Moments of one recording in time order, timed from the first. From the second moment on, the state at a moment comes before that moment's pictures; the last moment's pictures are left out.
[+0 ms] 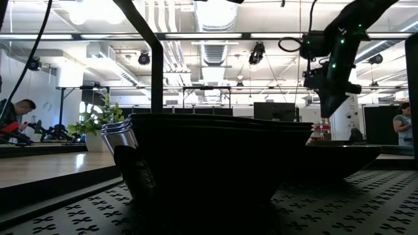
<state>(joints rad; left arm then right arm) -0.12 1.67 1.68 -0.62 -0.13 0.05 -0.81 1.19 0.81 -0.79 0.13 0.18</state>
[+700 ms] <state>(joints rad) -0.12 1.67 1.68 -0.62 -0.13 0.05 -0.81 1.19 0.60 -0.53 0.13 0.12</state>
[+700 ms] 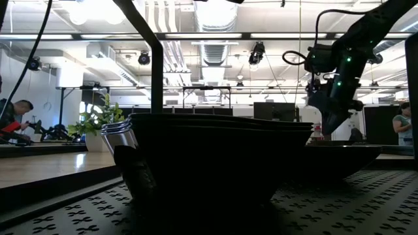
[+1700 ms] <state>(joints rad) -0.12 1.67 1.68 -0.62 -0.13 0.05 -0.81 1.19 0.48 -0.38 0.14 0.09</state>
